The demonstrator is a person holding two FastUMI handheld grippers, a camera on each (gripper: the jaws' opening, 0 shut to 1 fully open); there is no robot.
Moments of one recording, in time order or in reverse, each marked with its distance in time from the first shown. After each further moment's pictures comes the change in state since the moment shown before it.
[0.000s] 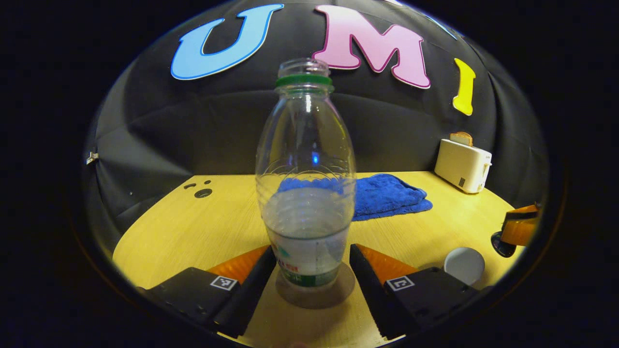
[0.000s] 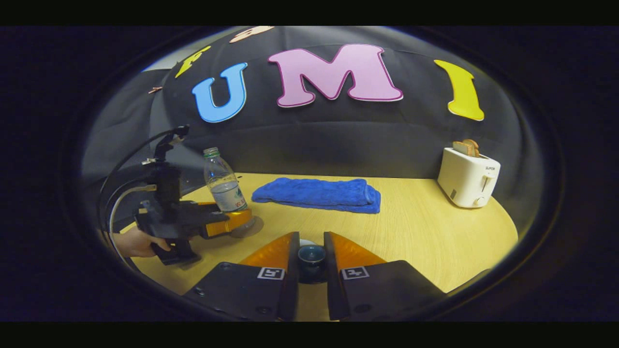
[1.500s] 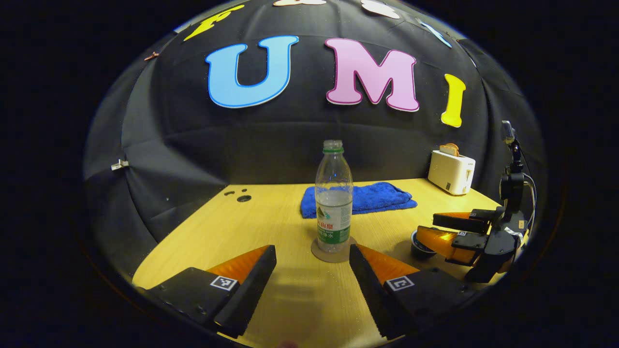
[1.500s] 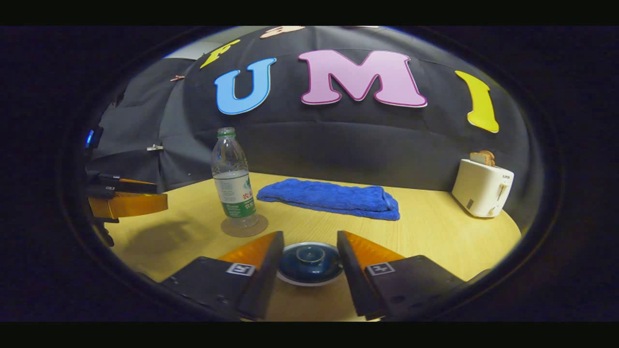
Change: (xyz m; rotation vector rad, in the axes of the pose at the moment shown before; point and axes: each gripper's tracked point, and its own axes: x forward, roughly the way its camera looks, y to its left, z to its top) left arm -0.143 0.032 0.014 0.032 -0.108 0.095; right arm 0.032 0.026 -0.018 -0.109 -0.085 0.019
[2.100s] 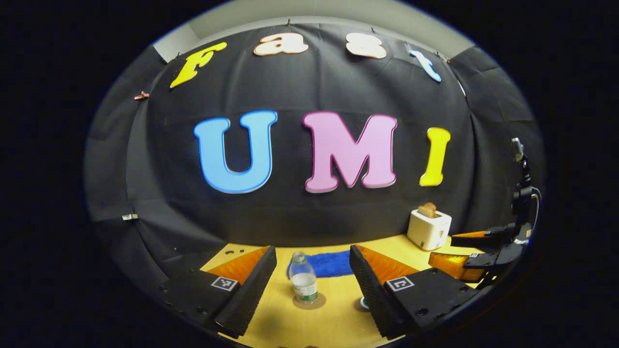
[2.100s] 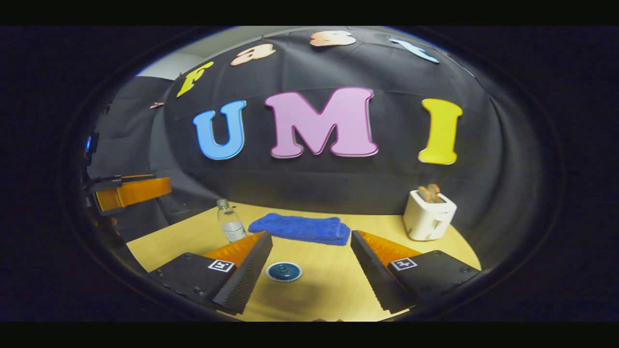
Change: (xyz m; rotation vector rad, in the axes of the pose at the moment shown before) left arm -0.102 -0.070 0.206 0.014 -0.270 -0.033; right arm -0.143 -0.066 0.155 0.065 -0.104 -0.138
